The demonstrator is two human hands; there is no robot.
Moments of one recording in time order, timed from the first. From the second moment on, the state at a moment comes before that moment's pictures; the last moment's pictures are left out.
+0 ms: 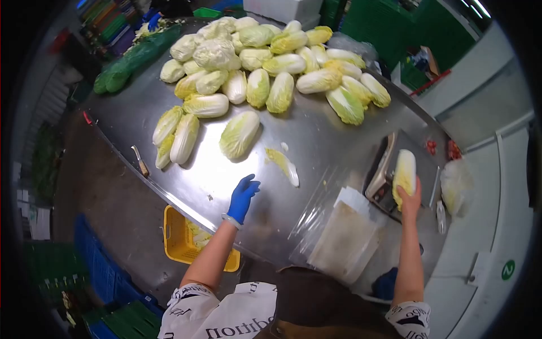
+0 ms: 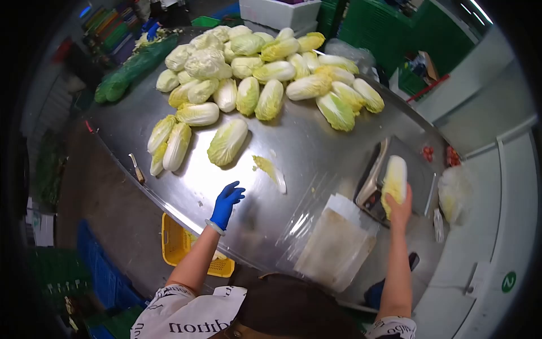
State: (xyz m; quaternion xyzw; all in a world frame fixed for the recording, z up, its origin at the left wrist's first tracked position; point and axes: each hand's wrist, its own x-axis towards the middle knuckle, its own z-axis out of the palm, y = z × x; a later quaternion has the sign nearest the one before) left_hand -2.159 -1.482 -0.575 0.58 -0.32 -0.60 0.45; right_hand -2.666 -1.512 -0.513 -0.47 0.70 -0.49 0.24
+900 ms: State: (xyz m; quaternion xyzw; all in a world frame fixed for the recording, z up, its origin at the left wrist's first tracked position) left_hand -1.950 -1.479 -0.655 0.72 -0.20 -0.43 0.51; right_hand -2.532 -1.468 -0.511 -0.78 0.61 -0.08 0.11
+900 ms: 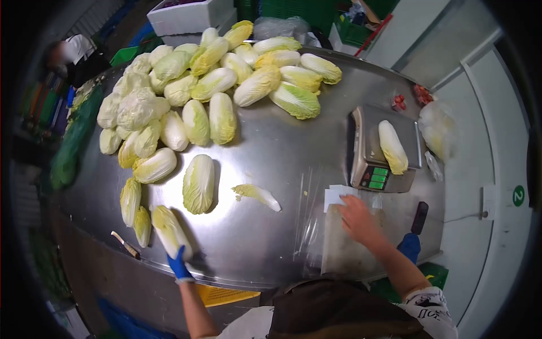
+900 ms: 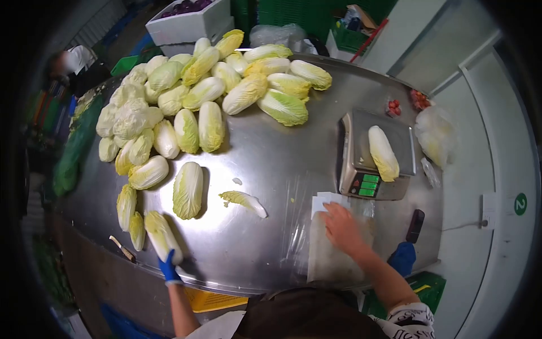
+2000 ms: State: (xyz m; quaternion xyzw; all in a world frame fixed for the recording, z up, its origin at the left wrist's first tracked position) left_hand -1.730 -1.906 -0.684 0.70 -0.62 -0.26 0.23; right_hand -2.439 -1.531 -0.572 -0.80 0.53 -0.05 0.30
